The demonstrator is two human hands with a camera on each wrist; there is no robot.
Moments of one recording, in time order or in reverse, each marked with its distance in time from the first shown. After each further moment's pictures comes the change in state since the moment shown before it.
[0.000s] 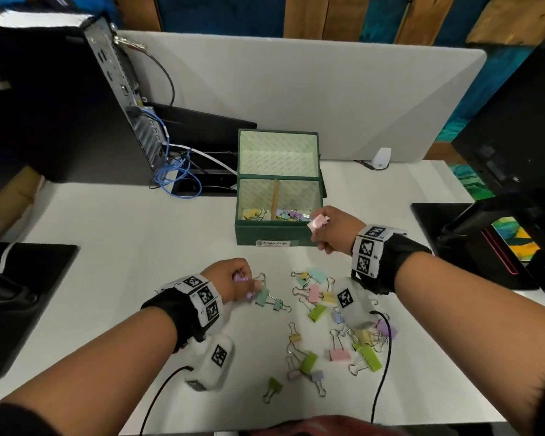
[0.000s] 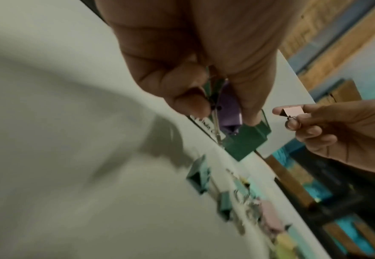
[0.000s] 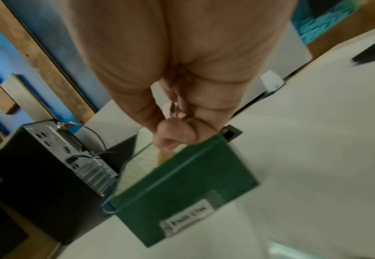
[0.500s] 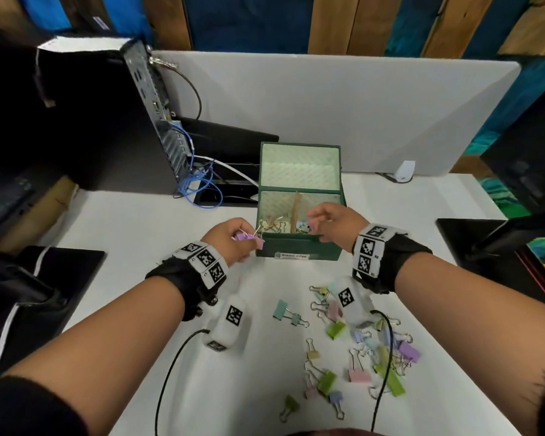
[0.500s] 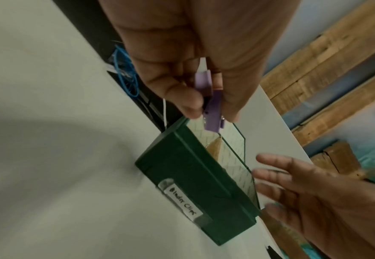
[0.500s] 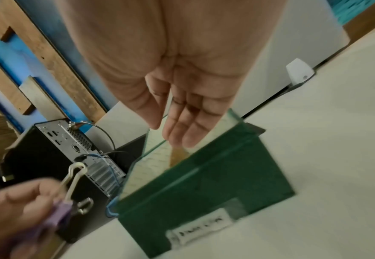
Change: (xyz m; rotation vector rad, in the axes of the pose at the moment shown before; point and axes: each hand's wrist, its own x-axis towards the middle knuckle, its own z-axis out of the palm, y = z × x) left_hand 0.016 0.021 -0.061 -0.314 0.338 -0.009; right_hand 0.028 -0.026 0.010 0.000 0.014 -0.188
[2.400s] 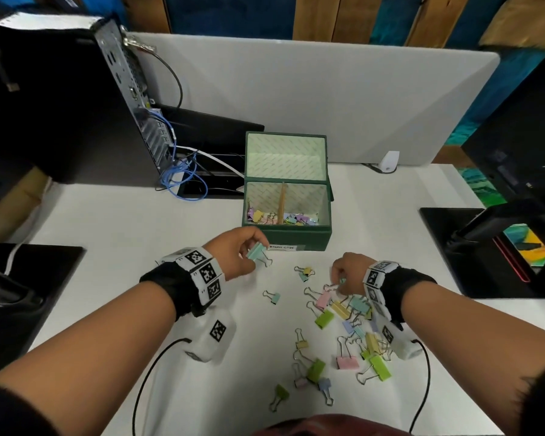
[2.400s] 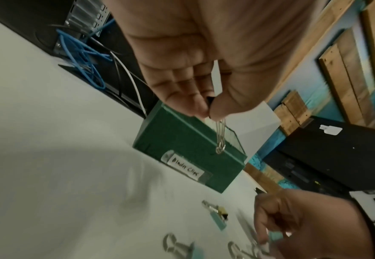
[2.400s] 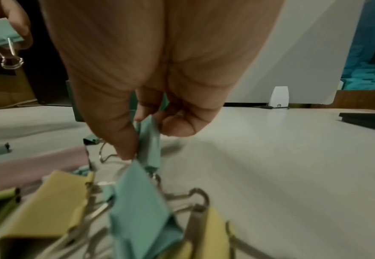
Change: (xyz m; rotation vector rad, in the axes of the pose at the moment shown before) left_hand -0.014 -0.001 0.016 0.288 -0.276 0.230; right_hand -0.036 0.081 -0.001 -0.848 -0.325 0.149
